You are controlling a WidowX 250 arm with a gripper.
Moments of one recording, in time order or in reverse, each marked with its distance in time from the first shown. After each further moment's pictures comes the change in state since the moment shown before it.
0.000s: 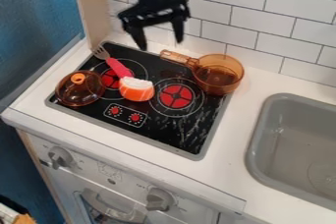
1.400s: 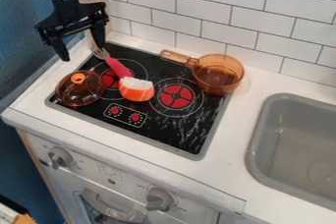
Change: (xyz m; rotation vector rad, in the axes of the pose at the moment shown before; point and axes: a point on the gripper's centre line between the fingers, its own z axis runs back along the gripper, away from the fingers) arm 0.003 0.136 0.030 0.202 -0.063 0.439
